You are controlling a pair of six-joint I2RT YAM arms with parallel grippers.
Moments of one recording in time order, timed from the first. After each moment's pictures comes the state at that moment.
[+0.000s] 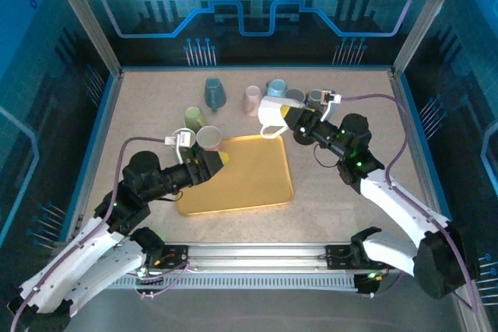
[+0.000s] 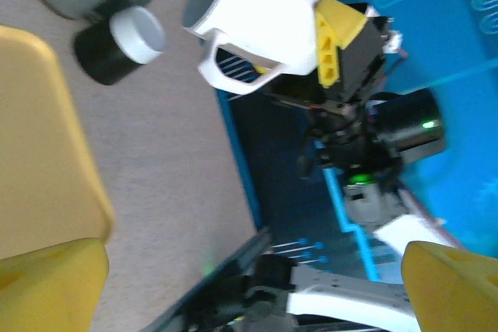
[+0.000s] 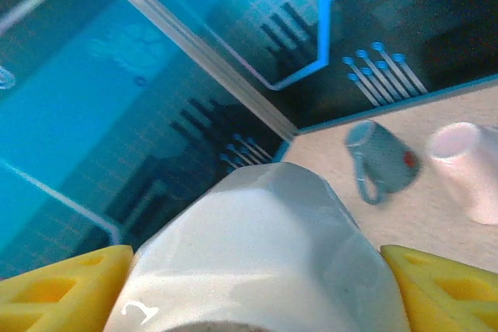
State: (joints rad) left arm -0.60 0.60 0.64 -0.19 0.38 -1.10; right arm 0.39 1.11 0.69 0.47 -0.40 0.83
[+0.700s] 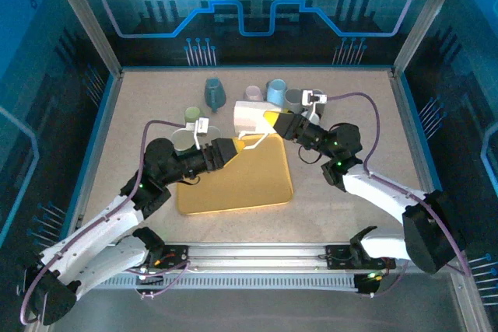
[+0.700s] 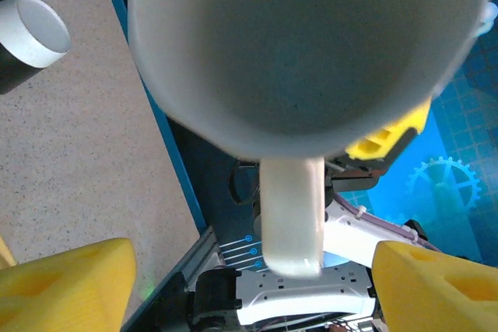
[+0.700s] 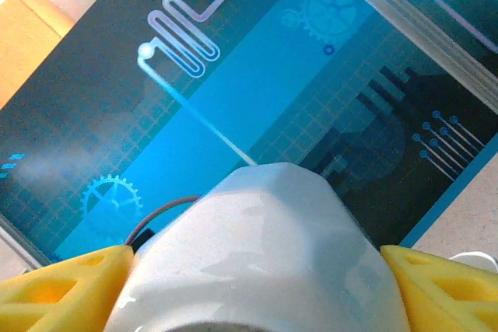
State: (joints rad) left arm -0.59 0.84 0.64 0.21 0.51 -1.16; right arm 0.52 1.27 0.67 1.04 -0.62 1.14
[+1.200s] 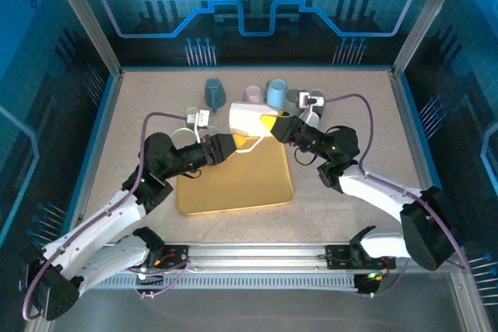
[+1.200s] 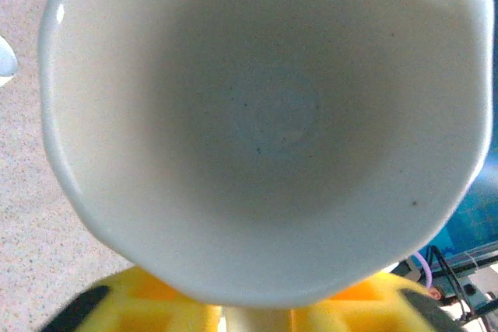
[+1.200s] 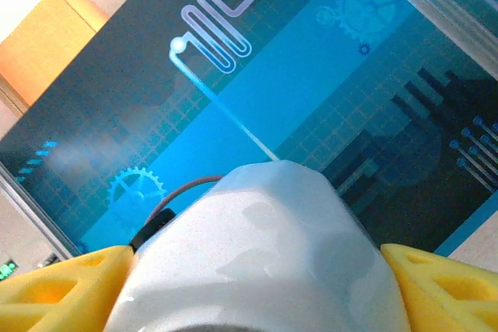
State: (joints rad) left arm -0.58 0.89 0.68 0.29 0.56 -1.18; right arm 0.57 1.30 0.67 1.14 -0.61 1.15
